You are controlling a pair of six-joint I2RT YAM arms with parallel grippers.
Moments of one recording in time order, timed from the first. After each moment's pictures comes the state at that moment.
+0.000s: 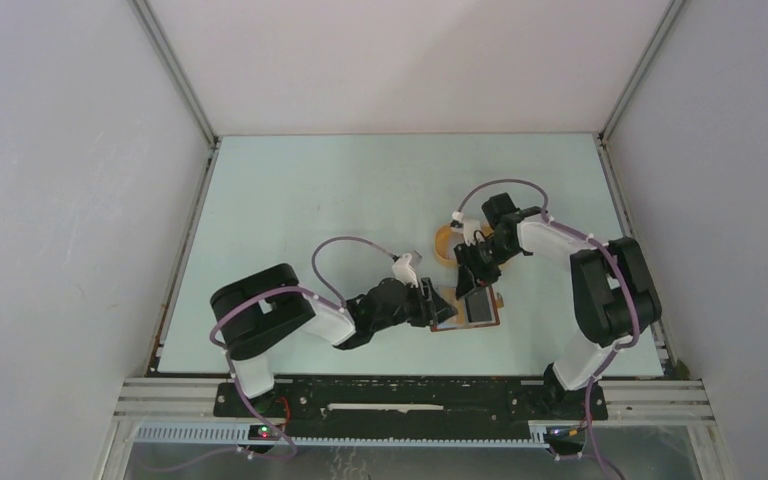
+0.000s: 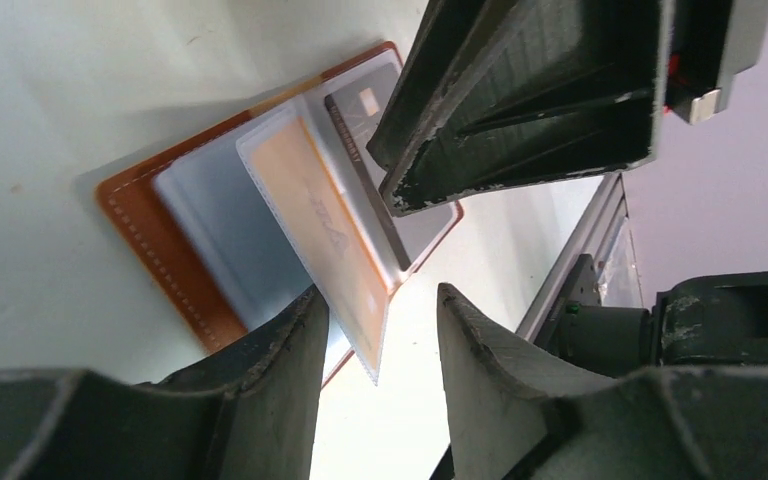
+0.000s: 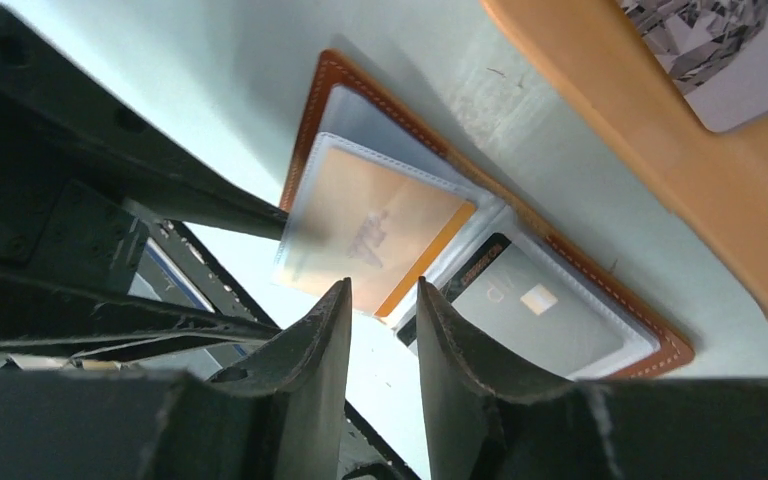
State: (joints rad) left arm -1.05 1.78 0.56 0.84 -0.01 -0.97; right arm 0.33 1.72 1.02 -0.72 -0.62 -0.11
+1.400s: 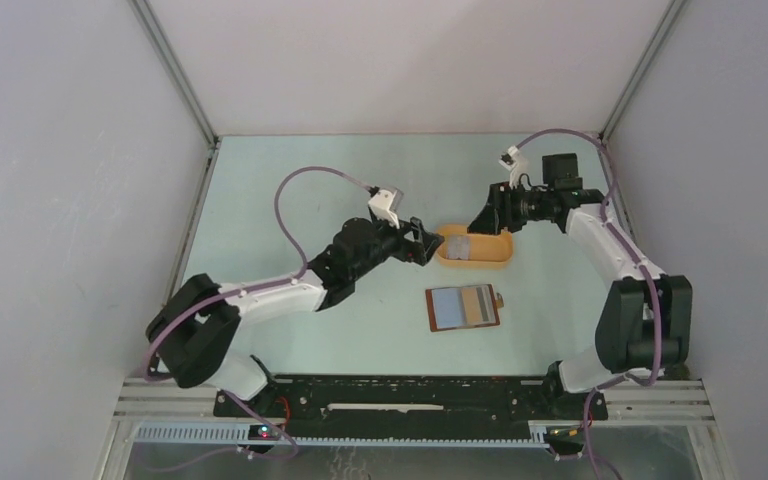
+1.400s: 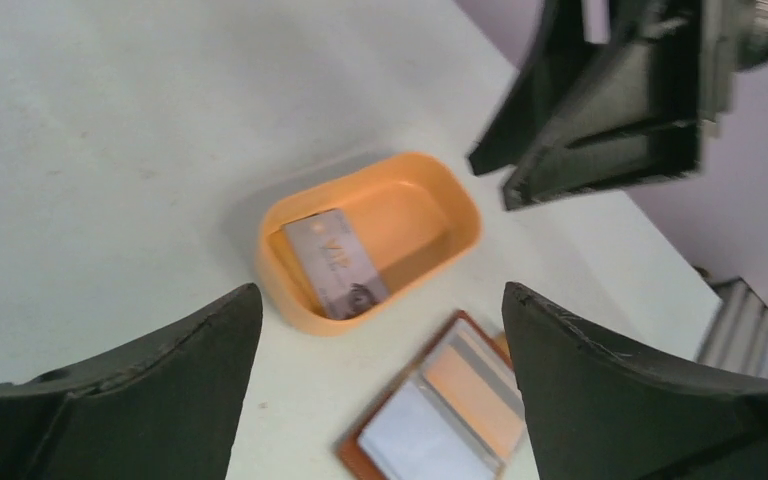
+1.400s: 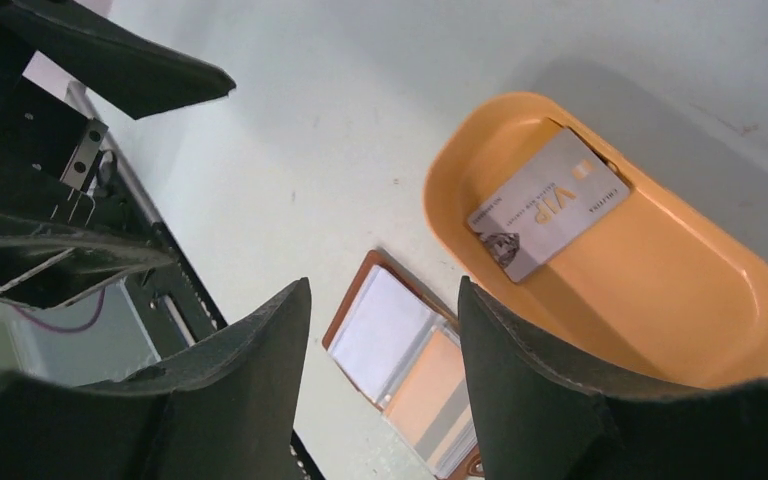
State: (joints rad) left arm -0.83 1.46 0.76 0.56 -0.02 -0.42; right arm 0.07 1.48 1.15 -0.54 -0.88 -0.07
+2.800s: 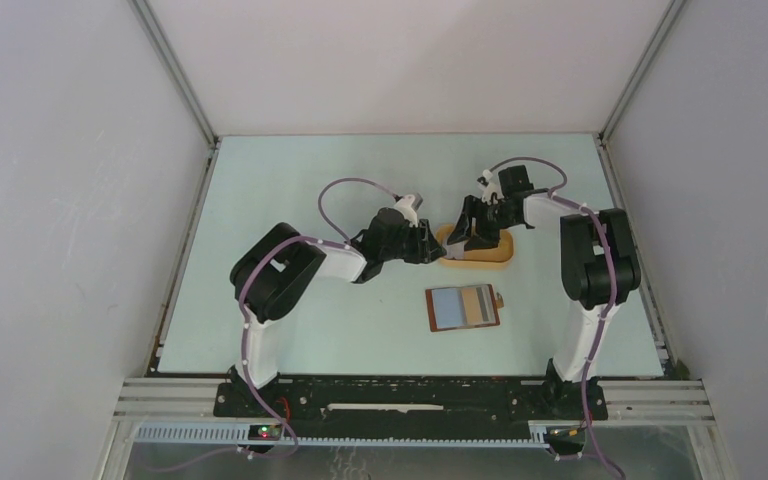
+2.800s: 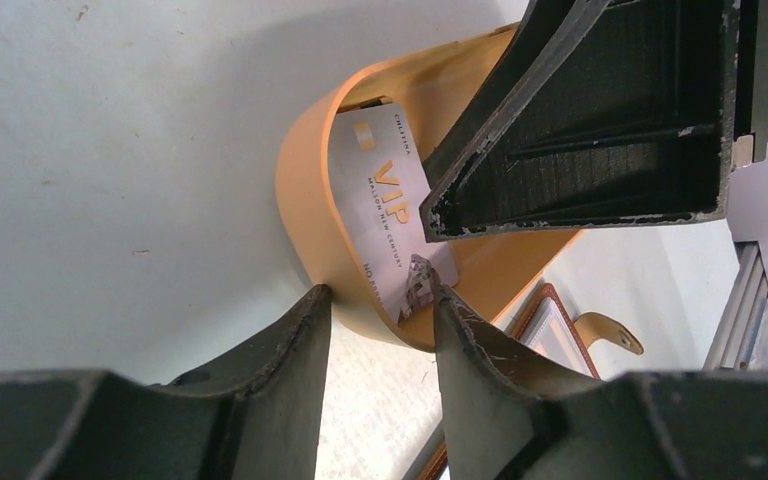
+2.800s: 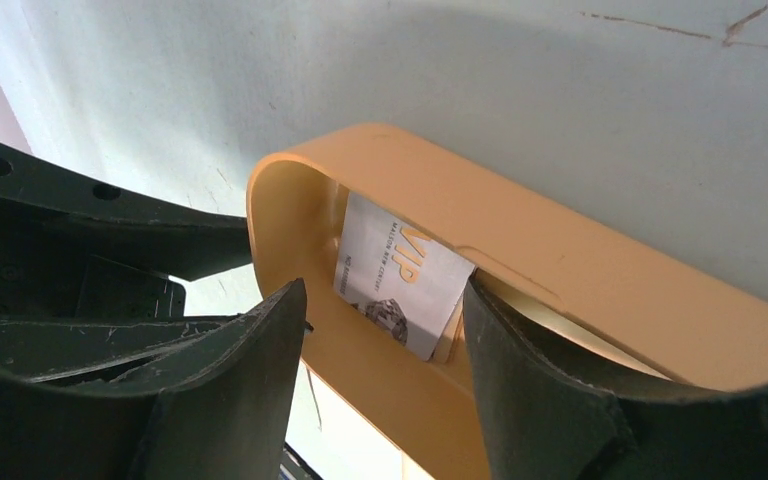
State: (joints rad) left arm -0.72 2.01 1.00 0.55 0.25 -0.62; right arm 0.17 1.94 1.22 -0.39 -0.63 0.33
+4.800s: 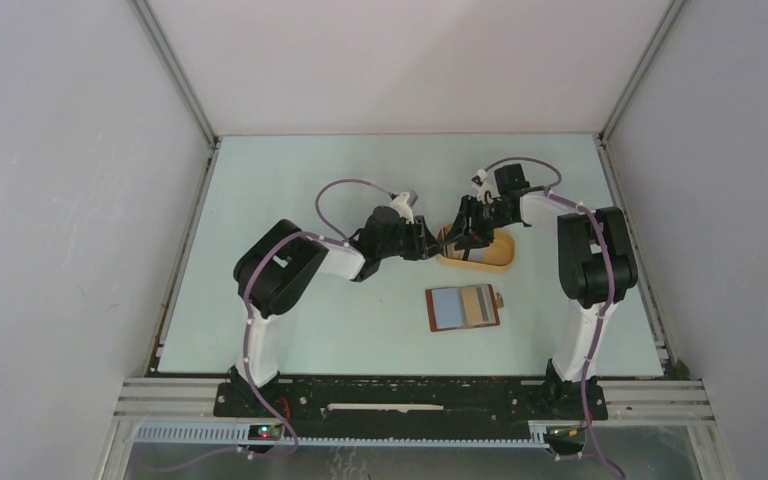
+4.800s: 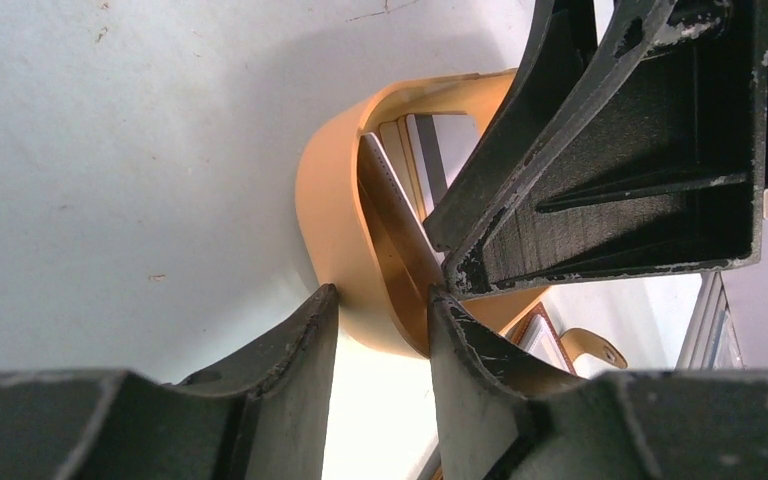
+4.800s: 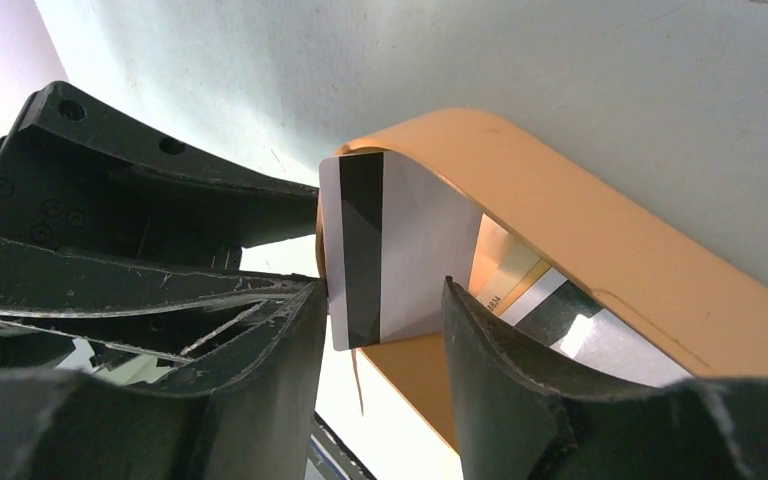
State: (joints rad) left arm -0.69 2.04 1.01 0.62 0.29 -0.68; right arm 0.19 1.96 1.25 -0.41 -0.73 0.37
